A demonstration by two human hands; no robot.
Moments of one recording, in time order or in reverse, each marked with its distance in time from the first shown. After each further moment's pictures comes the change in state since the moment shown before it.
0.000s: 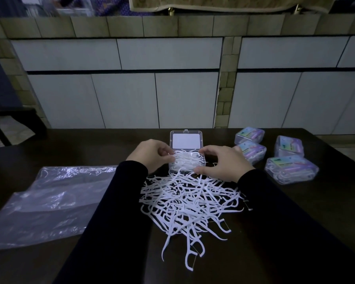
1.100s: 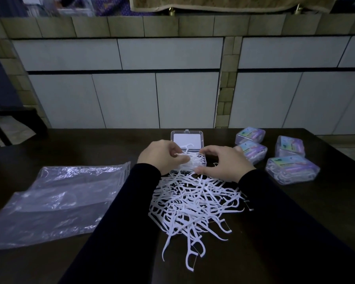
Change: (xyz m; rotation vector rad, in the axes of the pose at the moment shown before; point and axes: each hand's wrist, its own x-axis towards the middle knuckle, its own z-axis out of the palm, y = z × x) left_hand 0.000 0.020 0.015 0.002 0.019 -0.035; right_hand -0.002 -0.002 -0.001 0.020 -0.004 0.013
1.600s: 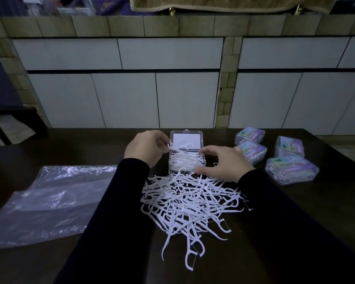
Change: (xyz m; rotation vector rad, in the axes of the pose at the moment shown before) left_hand 0.005 -0.016 -0.021 -0.010 0.185 -0.026; right_hand 0.001 0.001 0.000 0.011 -0.010 -0.002
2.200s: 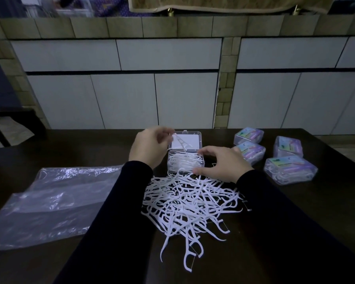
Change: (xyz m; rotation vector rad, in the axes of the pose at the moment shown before) left_hand -0.002 0.011 0.008 -0.233 0.162 0.049; right_hand -0.004 -0.003 -0.004 -0.010 -0.007 0.014
